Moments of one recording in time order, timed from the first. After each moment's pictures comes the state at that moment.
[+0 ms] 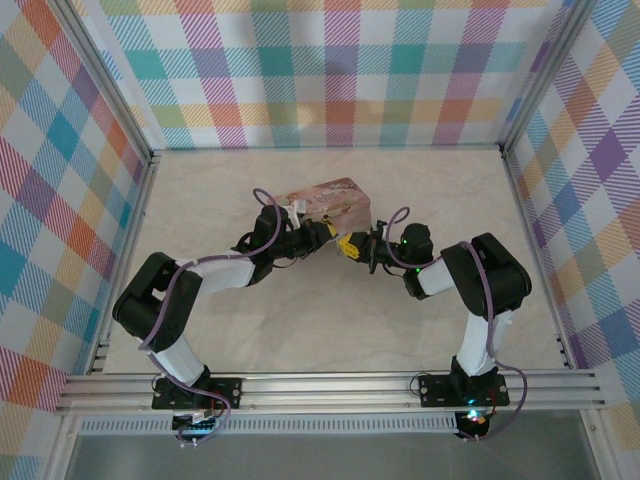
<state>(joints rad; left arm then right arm) -0.57 1.67 0.83 0.47 0.46 -1.06 0.40 1.86 0.57 1.21 -0.83 1.83</state>
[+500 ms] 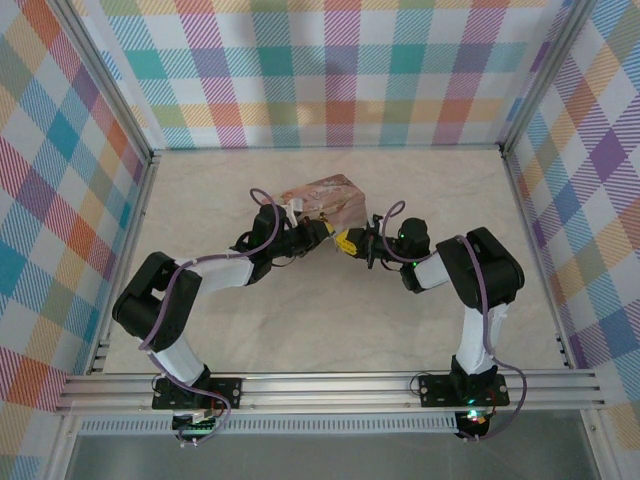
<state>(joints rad) -0.56 1.67 0.83 0.47 0.43 -1.08 0.40 1.92 0.65 1.22 -0.89 1.75</state>
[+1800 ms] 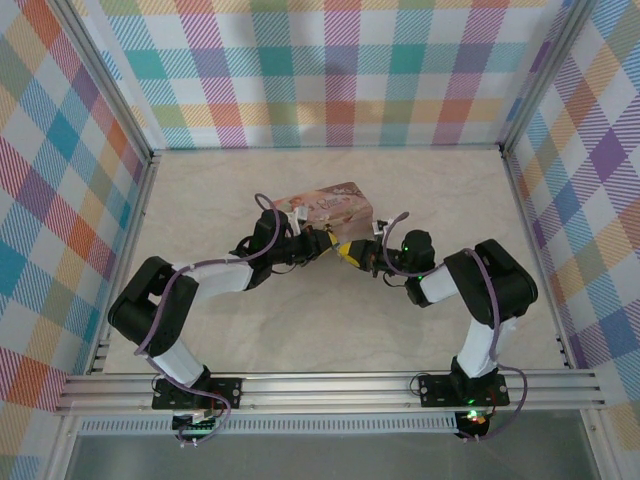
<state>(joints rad) -0.58 1.64 0.79 0.43 0.51 -1.07 0.43 1.80 0.50 1.20 -0.82 1.39</state>
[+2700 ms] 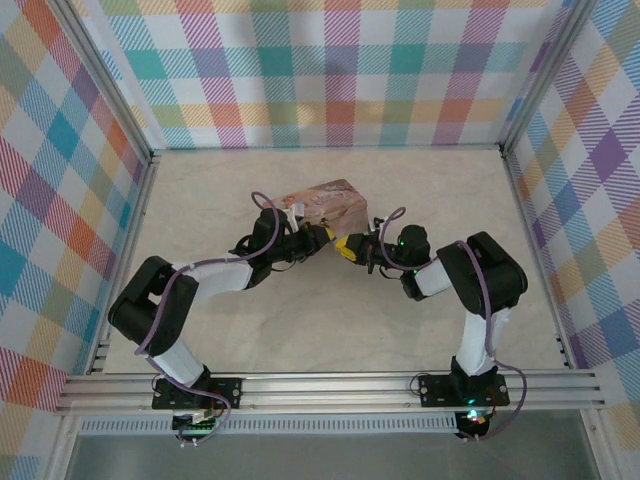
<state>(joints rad) -0.58 1.64 0.80 0.44 0.44 -1.06 0.43 1.88 0.58 1.24 -0.83 1.60</state>
